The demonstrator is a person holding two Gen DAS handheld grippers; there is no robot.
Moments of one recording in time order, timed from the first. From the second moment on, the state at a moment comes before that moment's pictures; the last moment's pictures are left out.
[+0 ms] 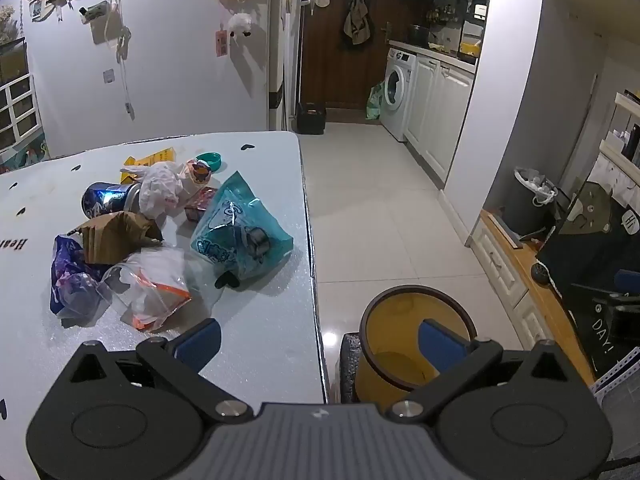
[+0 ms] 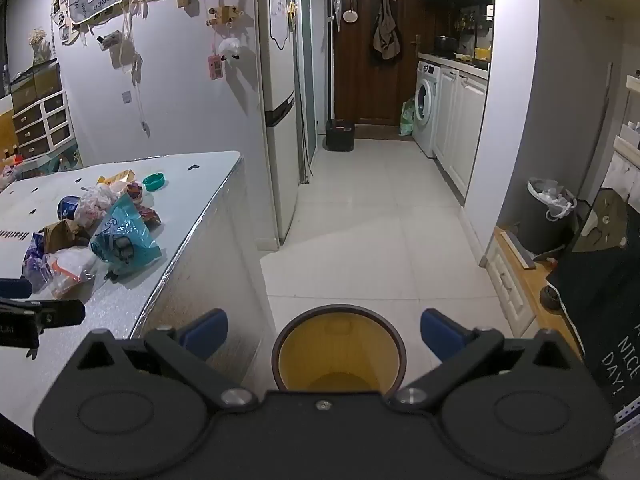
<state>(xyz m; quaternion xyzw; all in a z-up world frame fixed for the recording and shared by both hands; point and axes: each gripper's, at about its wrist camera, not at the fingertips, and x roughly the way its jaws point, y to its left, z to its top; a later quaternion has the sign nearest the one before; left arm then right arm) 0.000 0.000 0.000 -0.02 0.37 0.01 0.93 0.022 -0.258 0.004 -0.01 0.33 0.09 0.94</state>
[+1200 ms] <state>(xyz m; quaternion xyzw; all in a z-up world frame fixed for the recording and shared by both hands) 0.000 0.000 0.000 -0.03 0.37 0.01 0.93 0.025 -0.257 0.003 -0.01 0.33 0.09 0.94</state>
